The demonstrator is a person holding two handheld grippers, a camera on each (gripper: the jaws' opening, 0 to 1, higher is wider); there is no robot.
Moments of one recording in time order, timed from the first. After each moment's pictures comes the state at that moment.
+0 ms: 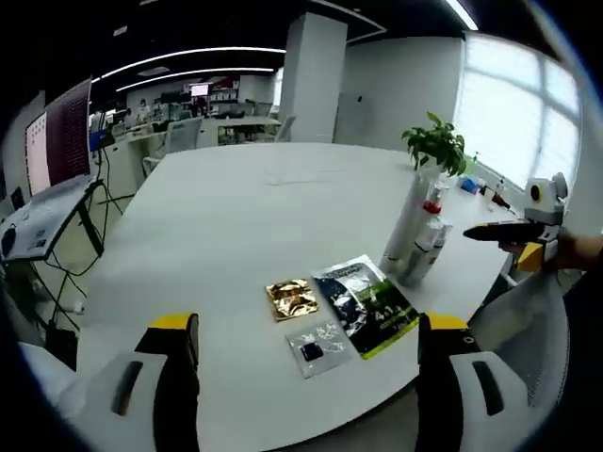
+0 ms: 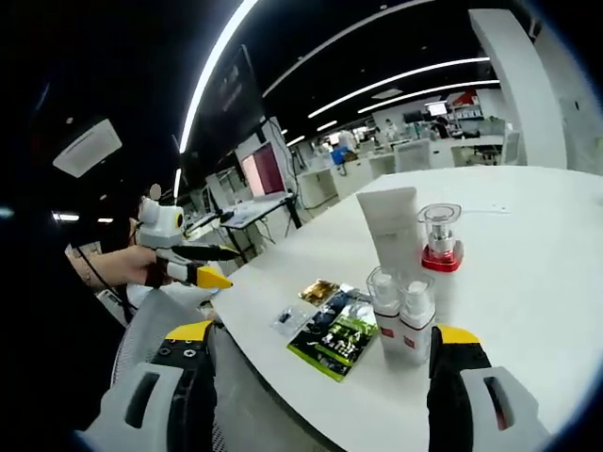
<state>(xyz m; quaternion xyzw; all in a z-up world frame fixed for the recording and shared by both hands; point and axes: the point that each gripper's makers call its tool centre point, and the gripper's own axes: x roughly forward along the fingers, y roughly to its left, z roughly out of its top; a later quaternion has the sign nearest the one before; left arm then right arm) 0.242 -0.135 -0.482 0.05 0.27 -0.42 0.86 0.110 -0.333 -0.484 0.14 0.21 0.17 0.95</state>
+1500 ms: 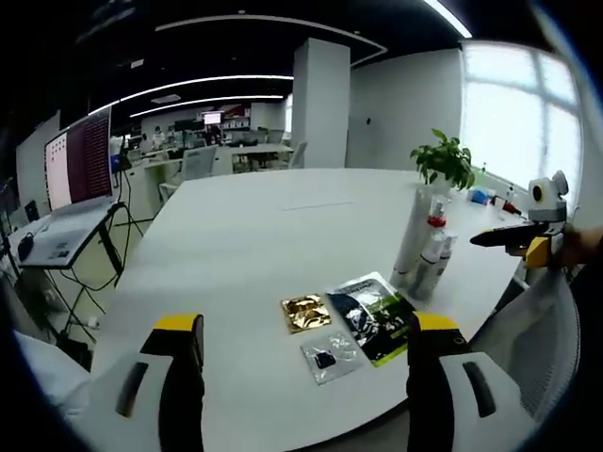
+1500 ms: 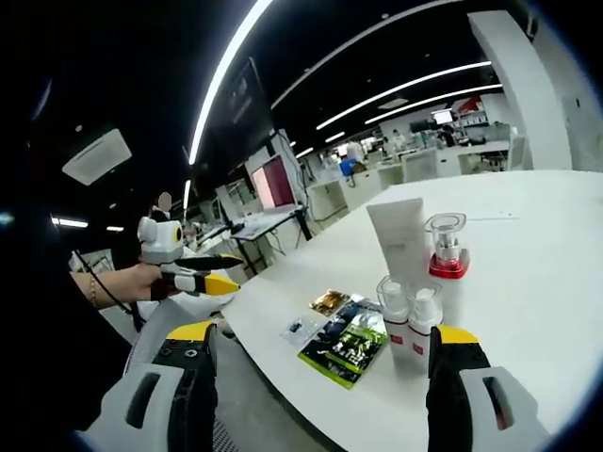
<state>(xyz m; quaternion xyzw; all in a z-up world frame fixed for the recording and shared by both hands) 0.243 -0.122 -0.480 0.07 0.22 -0.40 0.89 0.108 -0.329 -0.474 0.16 0.18 0.19 0.95</state>
